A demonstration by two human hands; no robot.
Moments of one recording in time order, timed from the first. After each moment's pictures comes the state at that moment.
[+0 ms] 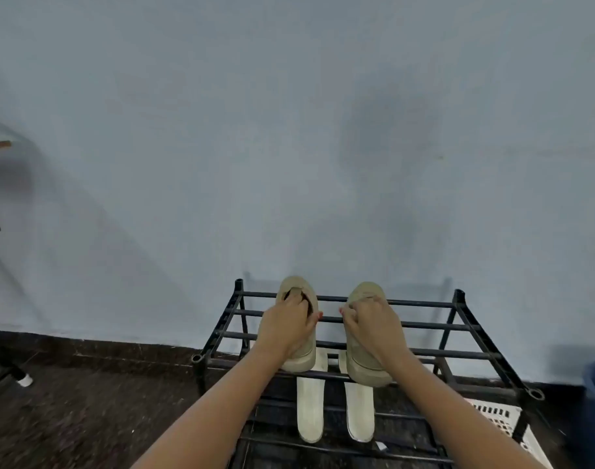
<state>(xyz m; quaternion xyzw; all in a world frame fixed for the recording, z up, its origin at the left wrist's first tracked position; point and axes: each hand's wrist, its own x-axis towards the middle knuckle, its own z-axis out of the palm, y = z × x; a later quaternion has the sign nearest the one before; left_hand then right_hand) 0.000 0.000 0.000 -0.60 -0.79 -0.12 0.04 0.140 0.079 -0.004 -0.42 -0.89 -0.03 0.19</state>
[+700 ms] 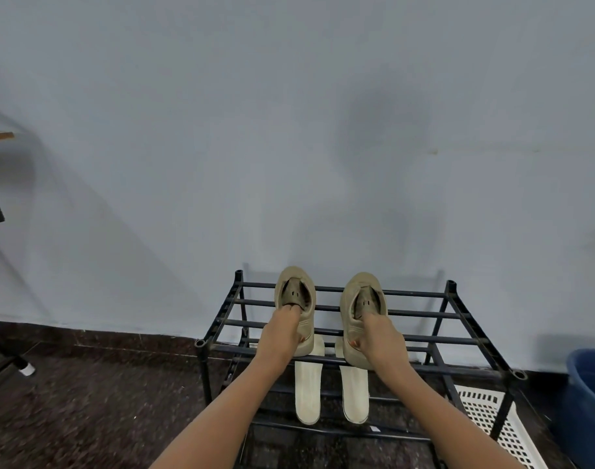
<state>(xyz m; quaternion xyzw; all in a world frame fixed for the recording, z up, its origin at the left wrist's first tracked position) 0.001 -0.016 -0.040 -0.58 -0.79 -0.21 -0.01 0.163 0.048 -0.024 -0.52 -0.84 0.08 0.12</state>
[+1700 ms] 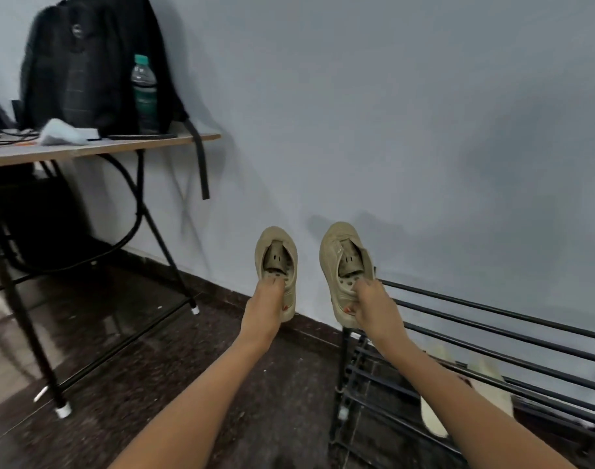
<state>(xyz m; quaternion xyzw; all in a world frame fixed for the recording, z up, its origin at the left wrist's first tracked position) -0.148 -0.225 -0.003 -0.37 -0.89 -0.24 0.14 -0.023 -0.083 0.009 -0.26 -0.94 0.10 0.21</state>
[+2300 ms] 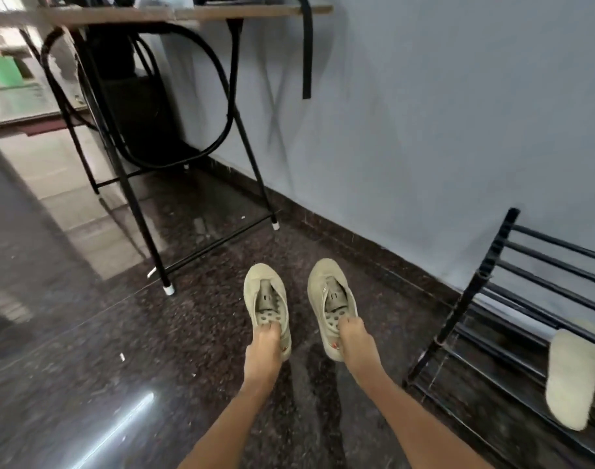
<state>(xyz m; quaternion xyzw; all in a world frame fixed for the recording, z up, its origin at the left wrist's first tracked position) -0.169 -0.383 -0.196 -0.15 -0.97 -0.18 -0.09 -0.122 -0.224 -0.190 -0.19 -0.96 0.20 -0.04</state>
